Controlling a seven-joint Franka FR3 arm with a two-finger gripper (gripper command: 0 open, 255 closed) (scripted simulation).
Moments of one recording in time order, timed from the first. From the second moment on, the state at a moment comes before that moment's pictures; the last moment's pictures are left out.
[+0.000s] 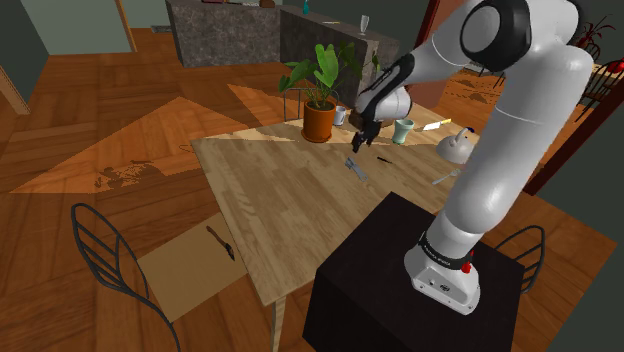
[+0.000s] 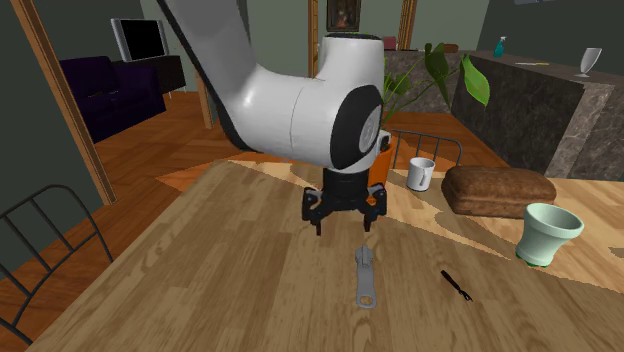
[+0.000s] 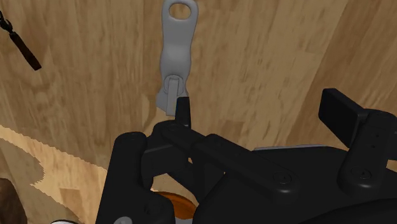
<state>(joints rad) -0.07 0.10 -0.46 -2.46 0.13 2.68 -0.52</state>
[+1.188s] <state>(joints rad) -0.37 0.66 -0.20 -2.11 0.54 2.83 -0.92</state>
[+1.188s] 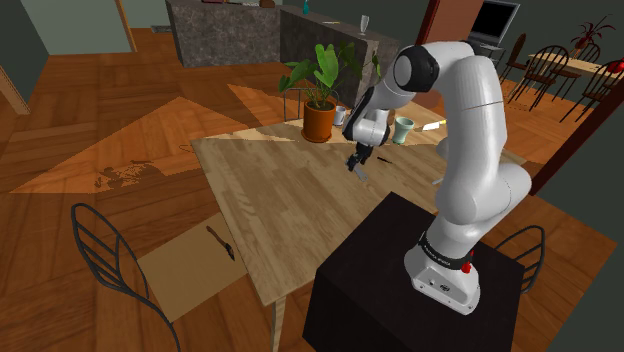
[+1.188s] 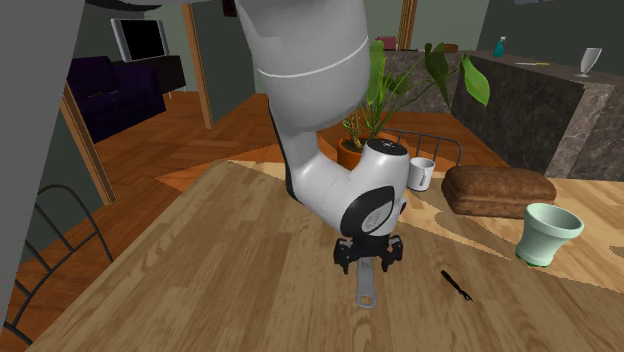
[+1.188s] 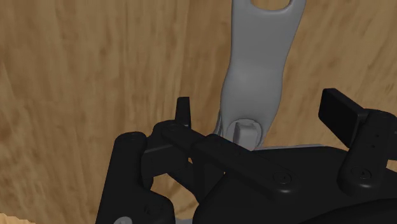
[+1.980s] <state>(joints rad) -0.38 0.68 -0.19 -2.10 0.55 2.84 -0.93</state>
